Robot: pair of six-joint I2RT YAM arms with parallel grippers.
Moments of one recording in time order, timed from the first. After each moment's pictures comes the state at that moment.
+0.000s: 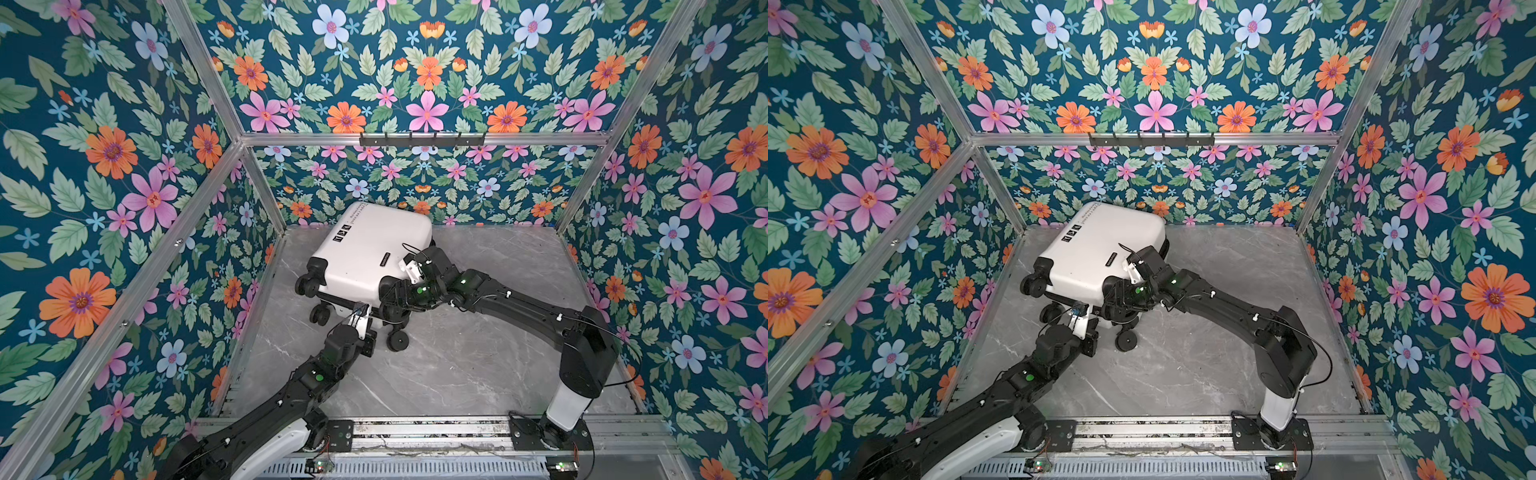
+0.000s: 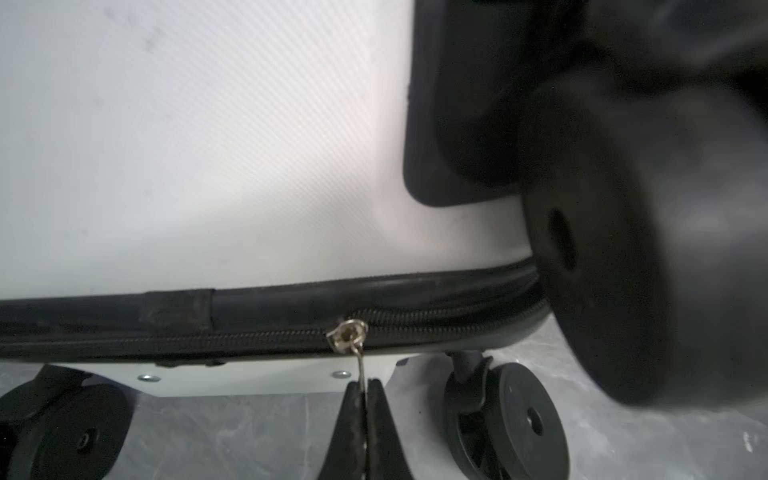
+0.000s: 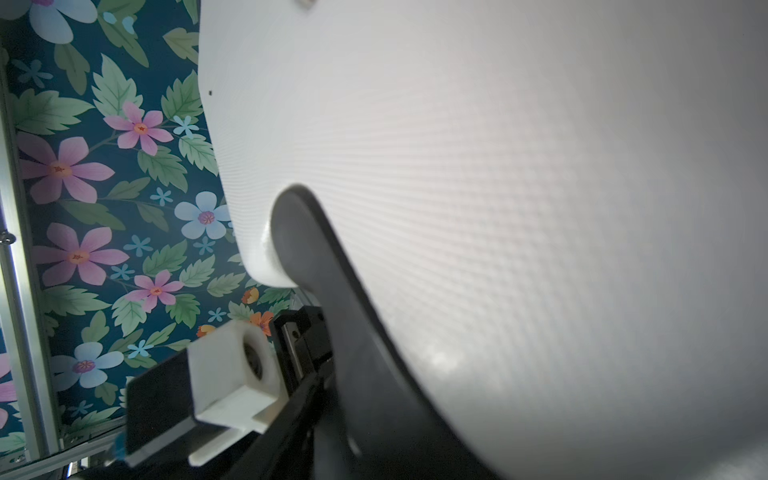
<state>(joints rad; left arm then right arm) -0.72 0.77 0.27 0.08 -0.22 -0.12 0.81 1.76 1.47 -0.41 -0.45 0.81</state>
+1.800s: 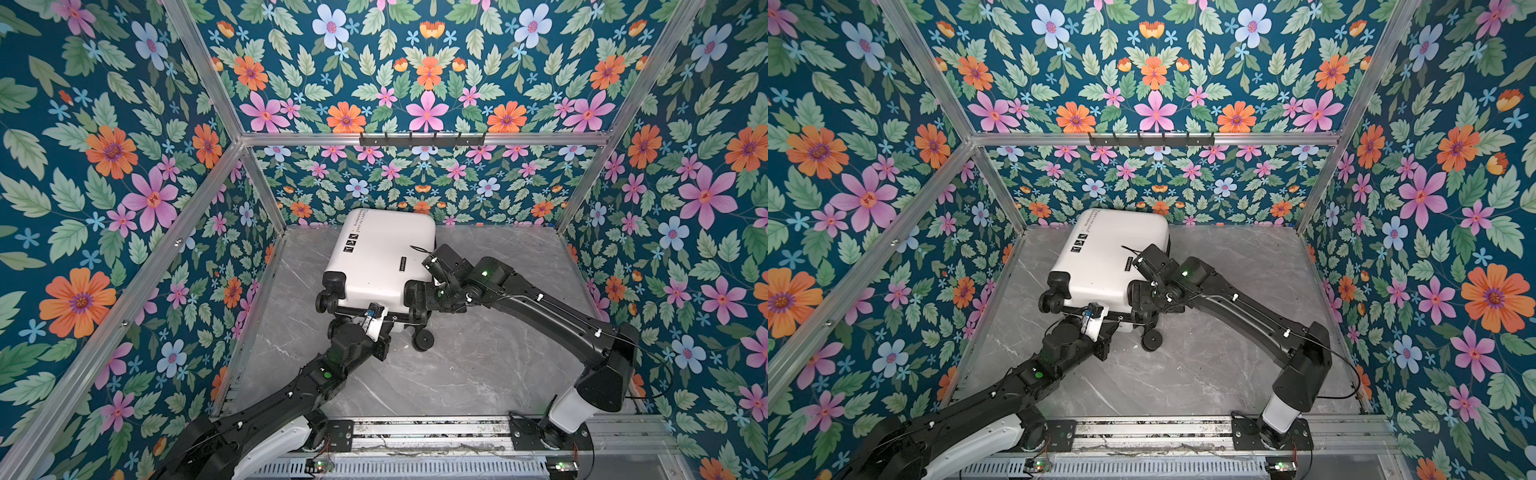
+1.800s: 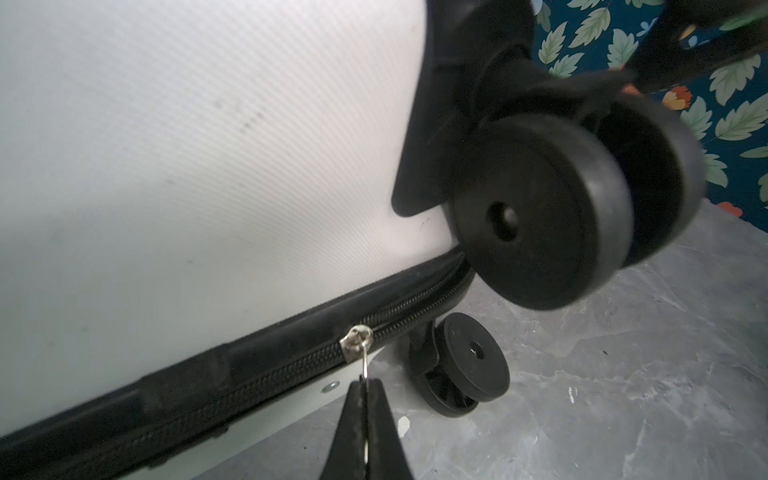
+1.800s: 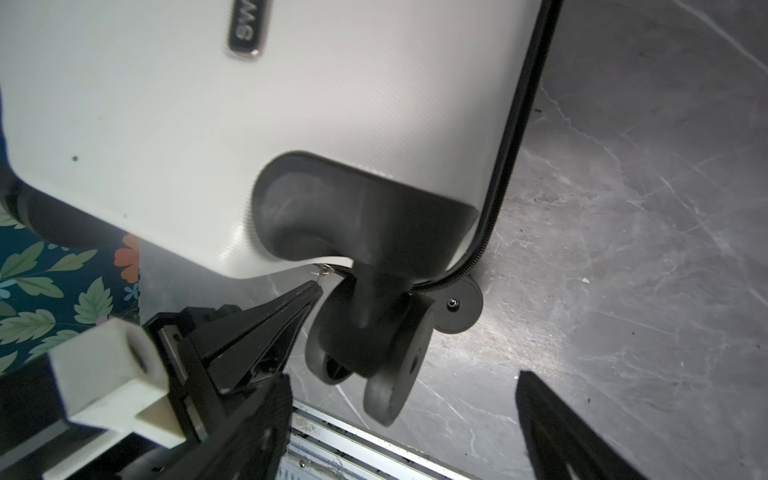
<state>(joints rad) -0.74 0.91 0.27 0.28 -0.01 -0.15 0.88 1.68 1.70 -1.07 0.01 0.76</state>
